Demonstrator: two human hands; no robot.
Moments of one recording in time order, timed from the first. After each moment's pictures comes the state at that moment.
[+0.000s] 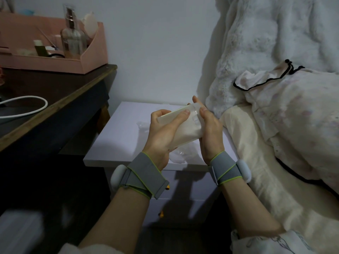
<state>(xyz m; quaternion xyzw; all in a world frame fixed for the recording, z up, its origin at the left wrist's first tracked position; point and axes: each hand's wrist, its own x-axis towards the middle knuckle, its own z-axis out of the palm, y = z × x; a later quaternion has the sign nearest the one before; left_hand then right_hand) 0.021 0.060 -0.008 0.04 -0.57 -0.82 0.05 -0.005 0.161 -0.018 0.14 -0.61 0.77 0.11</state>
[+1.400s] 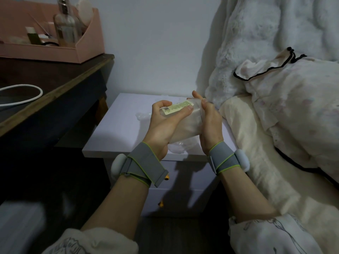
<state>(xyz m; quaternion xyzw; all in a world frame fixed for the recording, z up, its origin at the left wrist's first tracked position) 0.016 0.062 -0.017 0.03 -0.59 -0.80 0.05 -0.009 0.162 -0.022 0.05 -0.62 0.77 0.10</state>
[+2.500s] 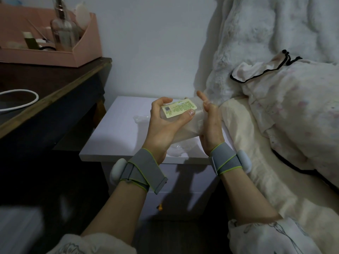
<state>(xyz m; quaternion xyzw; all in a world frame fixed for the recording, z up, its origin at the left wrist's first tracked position) 0.019 0.066 -0.021 -0.05 -0.60 -0.79 0.12 -0.015 0.173 -0.023 0.10 -0.63 0.77 0.10</state>
